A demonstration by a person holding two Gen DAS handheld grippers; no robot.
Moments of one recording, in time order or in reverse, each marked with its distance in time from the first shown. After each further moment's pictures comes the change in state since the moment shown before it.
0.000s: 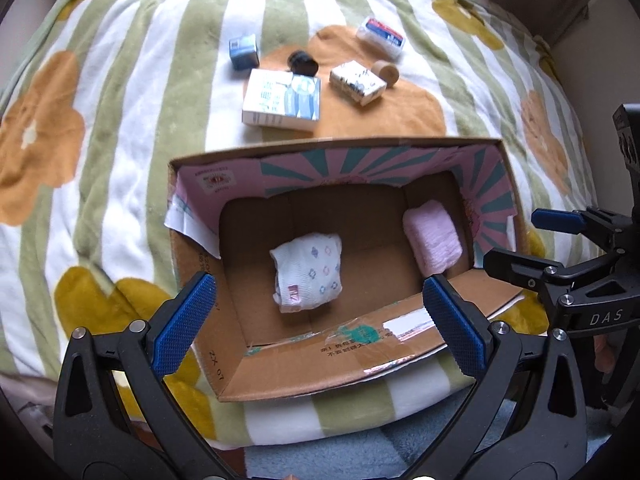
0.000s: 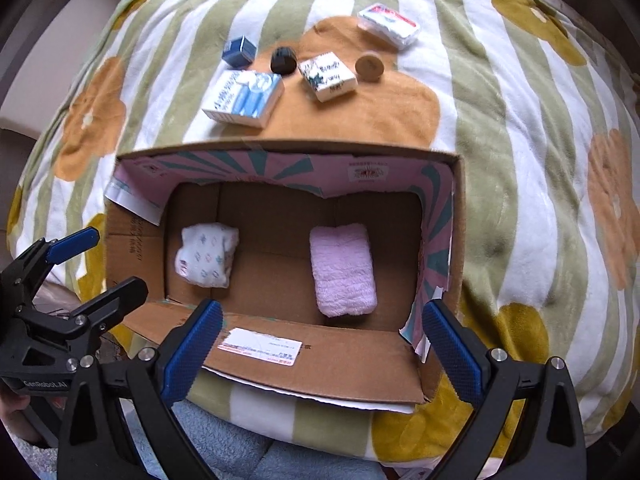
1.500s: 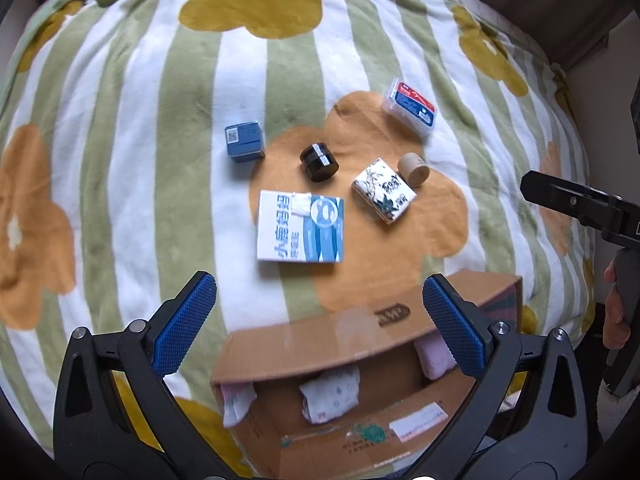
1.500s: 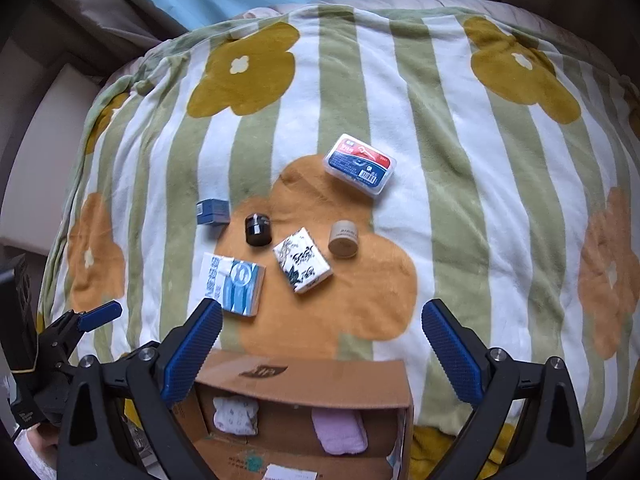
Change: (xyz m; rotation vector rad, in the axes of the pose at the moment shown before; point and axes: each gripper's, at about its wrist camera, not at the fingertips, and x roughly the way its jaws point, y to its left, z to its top) left arm 0.033 0.024 0.171 -0.072 0.033 0.003; right arm -0.033 -0.047 0.170 0.140 -0.137 0.048
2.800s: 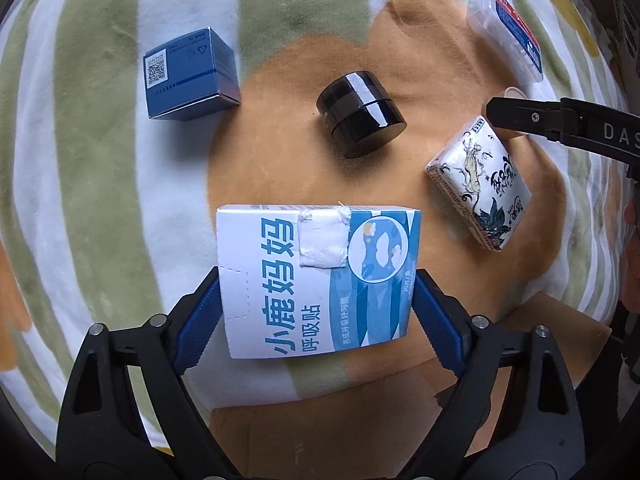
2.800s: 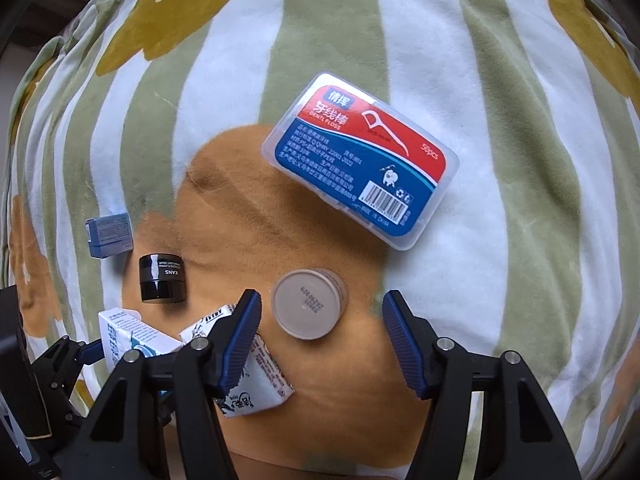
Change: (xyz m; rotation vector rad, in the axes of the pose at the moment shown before) left arm 0.160 0.009 0.040 -0.102 0.238 0.049; right arm 0.169 -0.025 0.063 -0.049 0.223 -0.051
